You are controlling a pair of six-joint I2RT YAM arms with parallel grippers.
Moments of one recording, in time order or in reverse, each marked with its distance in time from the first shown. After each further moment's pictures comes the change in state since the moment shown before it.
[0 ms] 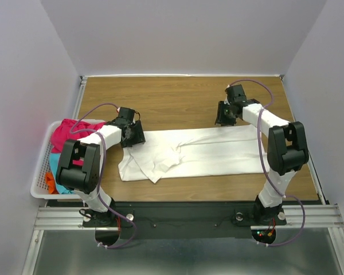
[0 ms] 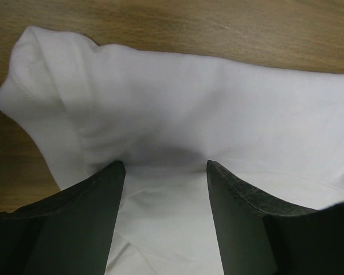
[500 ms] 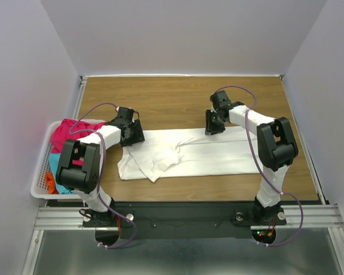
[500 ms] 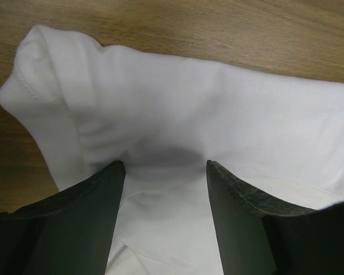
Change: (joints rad) left arm 0.016 0.005 -0.006 0.039 -0.002 -0.006; right arm 0.138 0.106 0.045 -0.055 -0.005 0.006
